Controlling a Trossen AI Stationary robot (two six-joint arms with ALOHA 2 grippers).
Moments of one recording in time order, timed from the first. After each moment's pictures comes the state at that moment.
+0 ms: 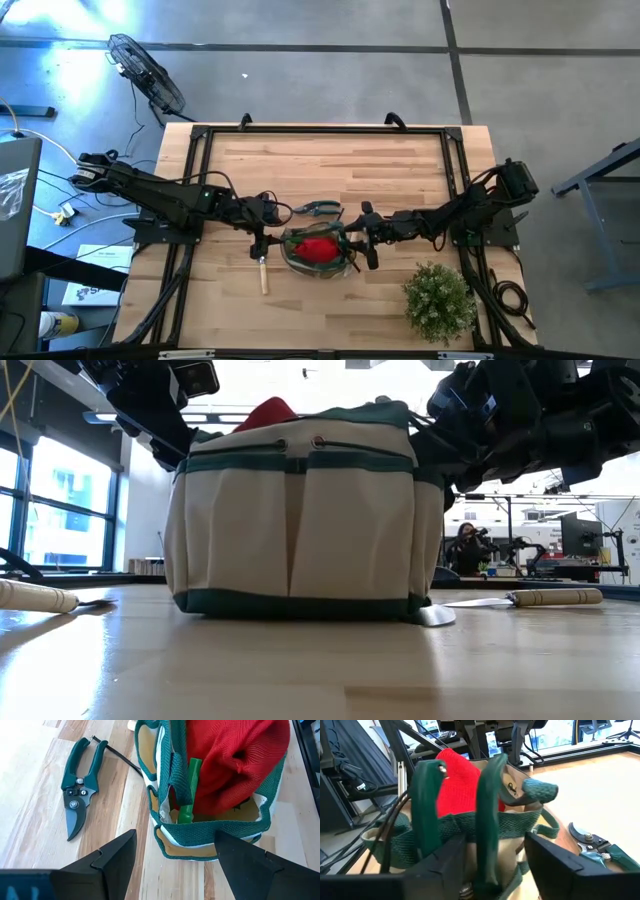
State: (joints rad) left arm -0.19 1.15 0.75 -0.34 -0.07 -0.32; right arm 0.22 1.64 0.44 1.06 0.12 0.25
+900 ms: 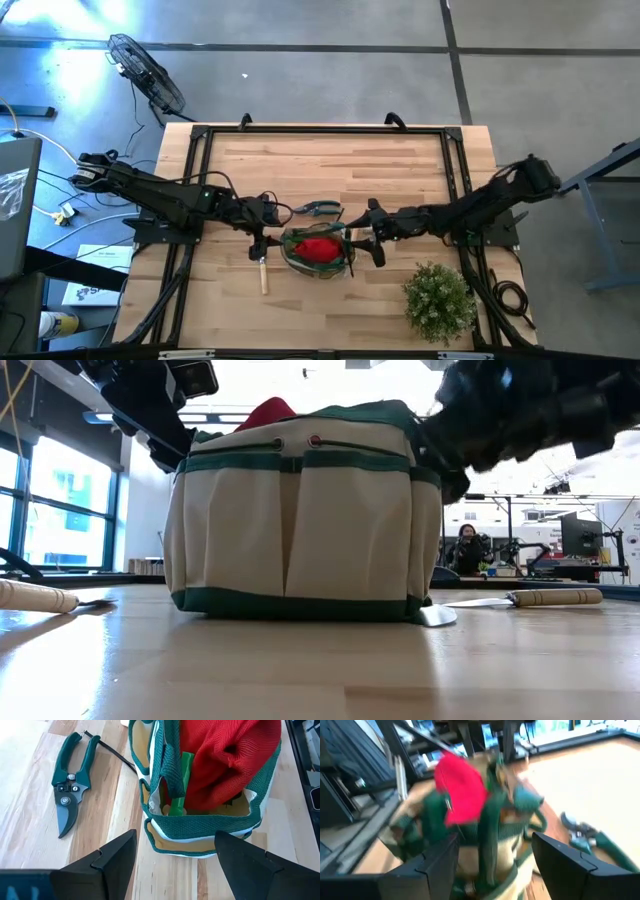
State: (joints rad) left arm -0.19 1.15 0.75 -0.34 -0.04 -0.33; right arm 0.22 1.43 0.44 0.78 0.13 0.30
